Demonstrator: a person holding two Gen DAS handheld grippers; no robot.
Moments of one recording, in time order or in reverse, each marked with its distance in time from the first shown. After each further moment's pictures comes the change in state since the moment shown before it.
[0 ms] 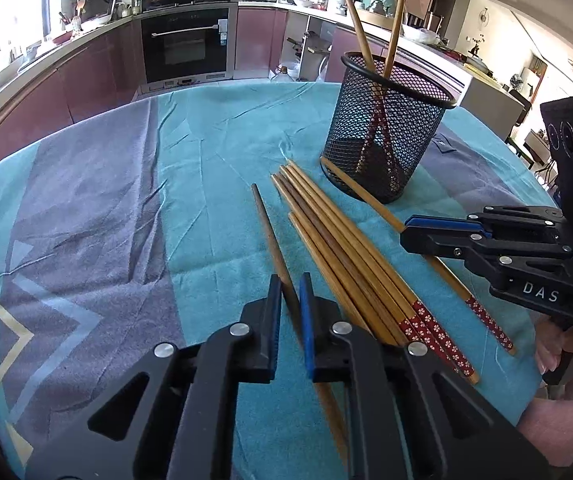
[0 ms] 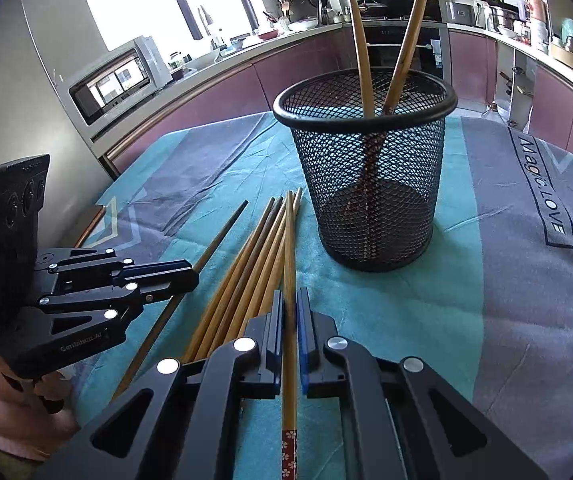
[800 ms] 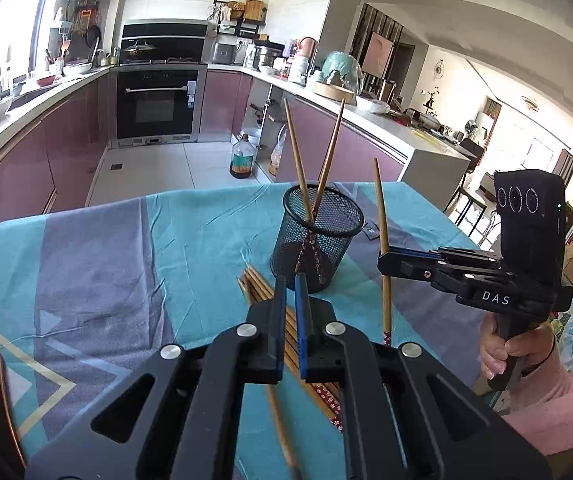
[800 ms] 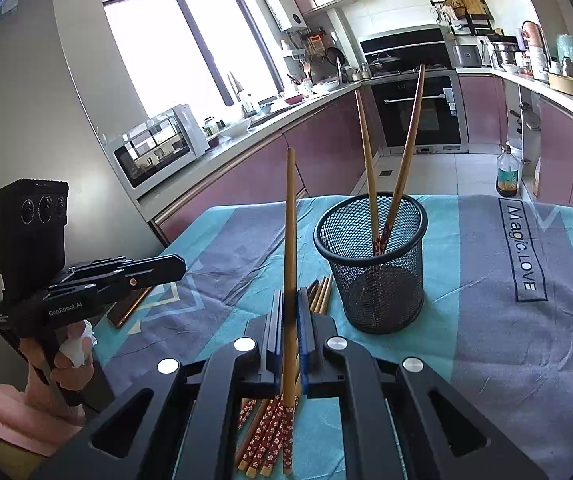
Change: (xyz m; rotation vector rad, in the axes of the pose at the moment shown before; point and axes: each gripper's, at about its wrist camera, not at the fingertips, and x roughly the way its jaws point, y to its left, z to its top) left arm -0.111 0.000 0.031 0.021 -0.246 -0.160; right arm -0.080 0.001 0.017 0.008 -0.230 0.115
